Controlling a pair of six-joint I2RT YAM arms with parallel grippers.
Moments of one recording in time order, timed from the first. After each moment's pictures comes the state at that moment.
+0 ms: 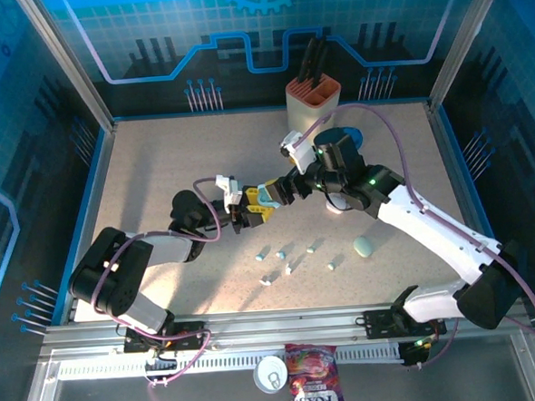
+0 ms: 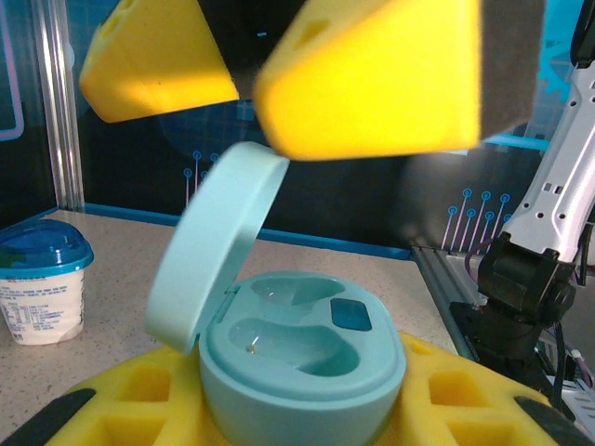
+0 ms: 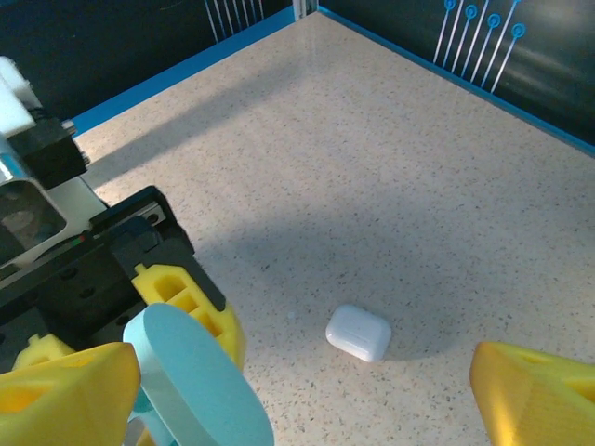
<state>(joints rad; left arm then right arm) -0.40 1.56 0.51 1.27 1.00 -0.27 0.67 1.32 1.25 -0.46 -0.18 -0.03</state>
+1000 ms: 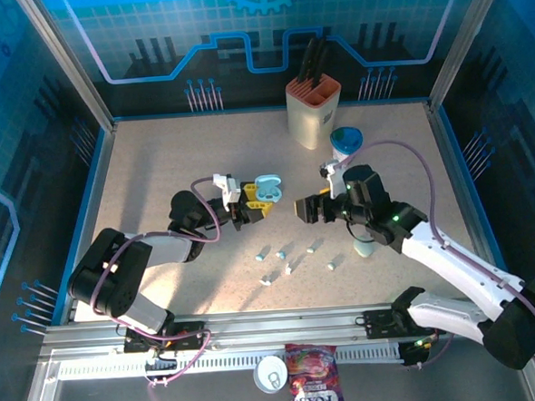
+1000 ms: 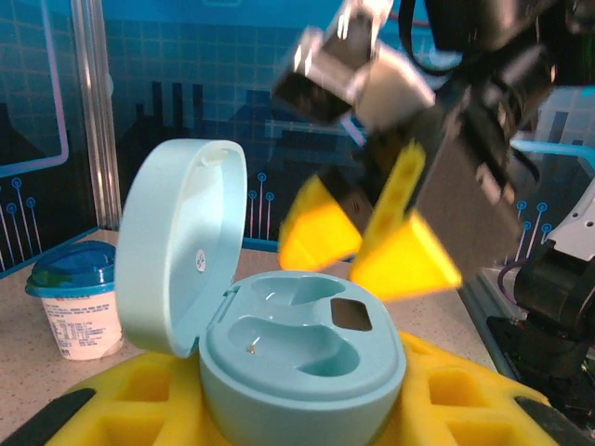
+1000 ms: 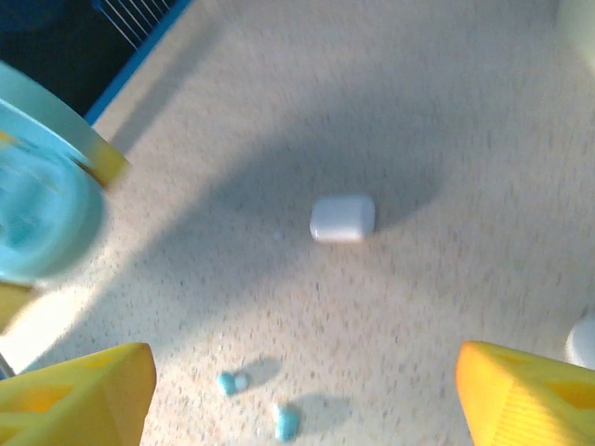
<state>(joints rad) -0.40 1.55 0.51 1.28 0.92 -0.24 0.59 1.04 0.80 -0.36 -0.16 0.38</state>
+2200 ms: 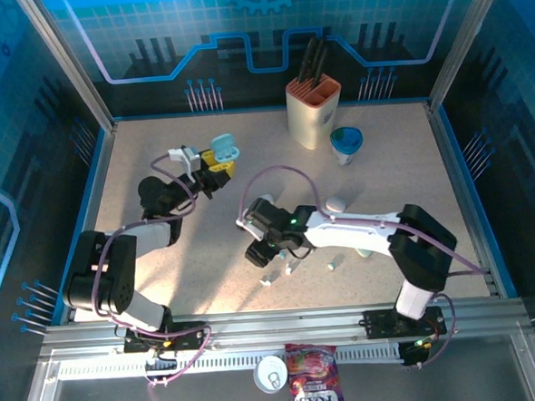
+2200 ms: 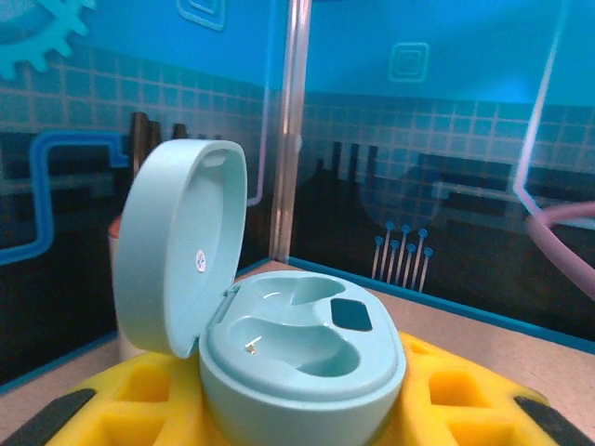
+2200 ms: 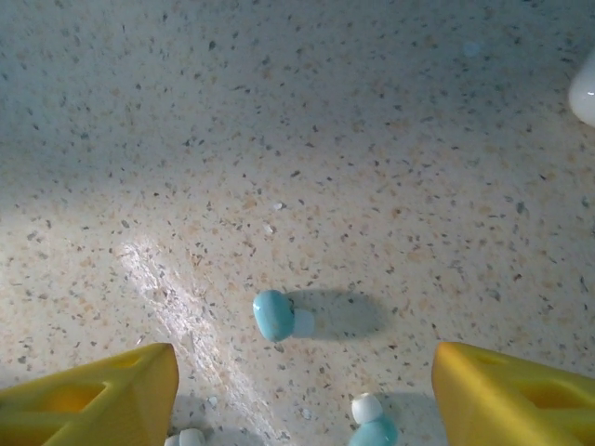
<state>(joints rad) -0.10 1.54 0.60 1.29 0.85 -0.34 1.02 1.73 1.17 -0.53 0.05 0.10</state>
